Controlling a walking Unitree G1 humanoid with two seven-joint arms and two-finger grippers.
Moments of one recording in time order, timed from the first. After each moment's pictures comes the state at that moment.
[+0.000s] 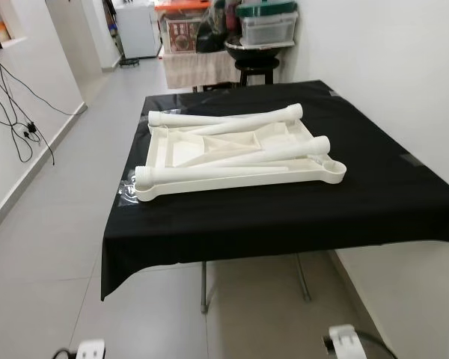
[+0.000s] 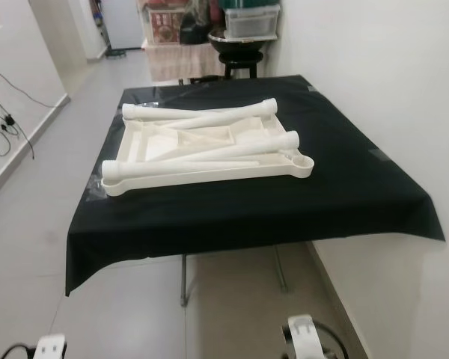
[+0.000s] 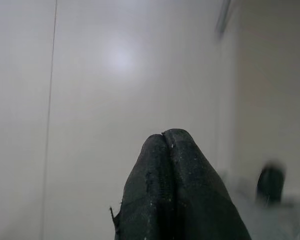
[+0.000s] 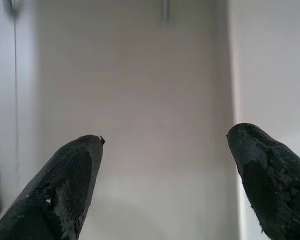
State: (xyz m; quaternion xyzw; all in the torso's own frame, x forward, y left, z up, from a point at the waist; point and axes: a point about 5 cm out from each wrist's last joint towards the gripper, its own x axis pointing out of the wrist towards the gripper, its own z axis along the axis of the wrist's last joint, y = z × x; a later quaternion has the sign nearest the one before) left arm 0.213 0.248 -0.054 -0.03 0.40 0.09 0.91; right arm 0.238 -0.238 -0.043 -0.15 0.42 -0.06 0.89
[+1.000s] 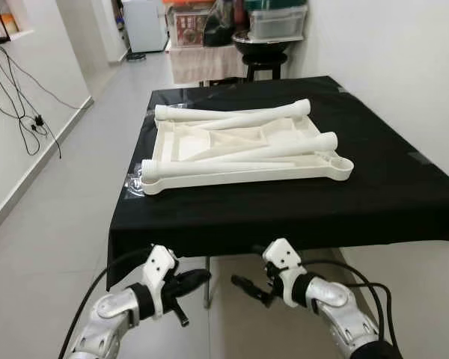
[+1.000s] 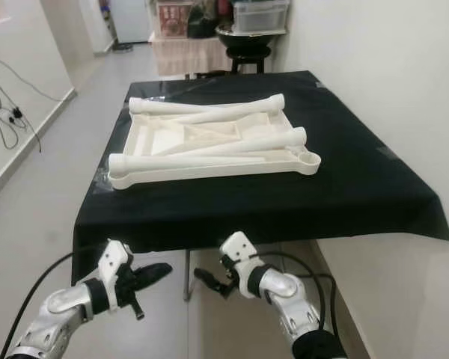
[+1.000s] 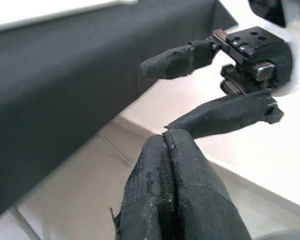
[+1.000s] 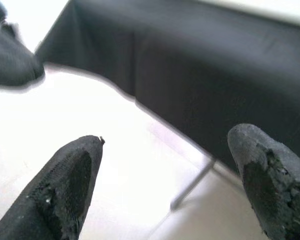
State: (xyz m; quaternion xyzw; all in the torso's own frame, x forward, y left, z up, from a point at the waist) left arm 0.269 0.131 0.076 0.00 0.03 -0.44 0.90; right arm 0.290 -0.138 0.072 -0.10 0.08 0.39 0.91
